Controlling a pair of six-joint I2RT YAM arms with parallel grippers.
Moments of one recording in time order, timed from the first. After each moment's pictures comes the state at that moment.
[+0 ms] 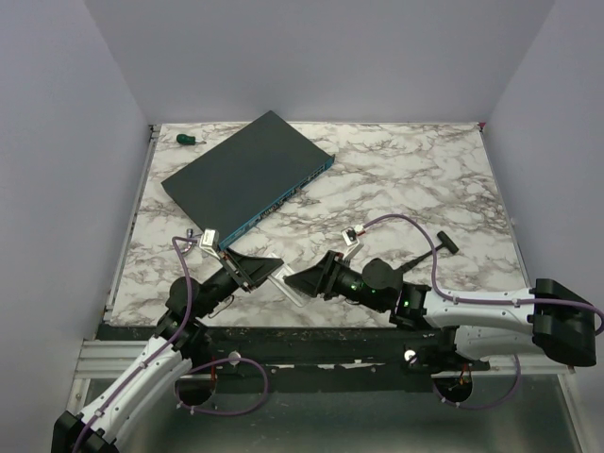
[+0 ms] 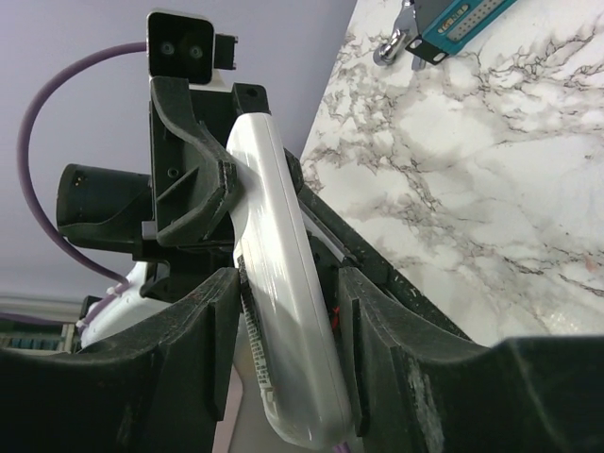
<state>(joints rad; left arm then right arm) -0.54 0.32 0.05 0.42 0.33 -1.42 1.21 1.17 0.49 0.56 0.16 1.07</state>
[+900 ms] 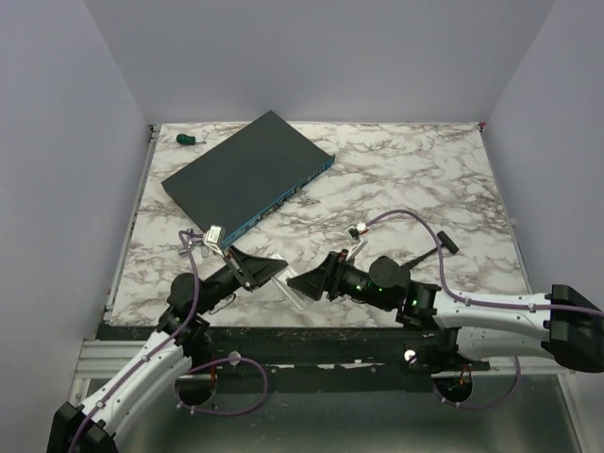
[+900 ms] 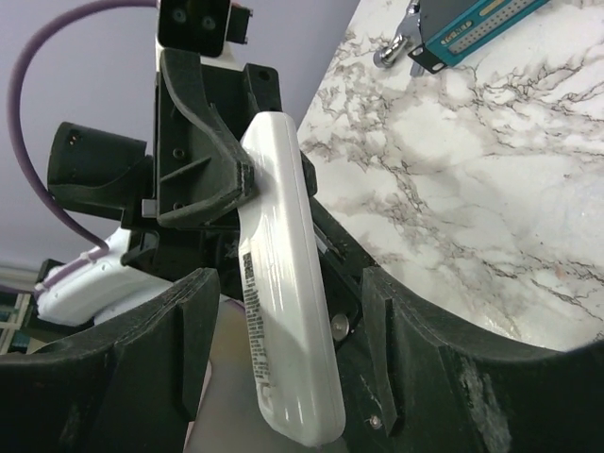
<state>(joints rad) -0.54 0.39 0.07 0.49 0.39 -1.42 1.21 1.10 0.51 0.49 0.14 0.97</state>
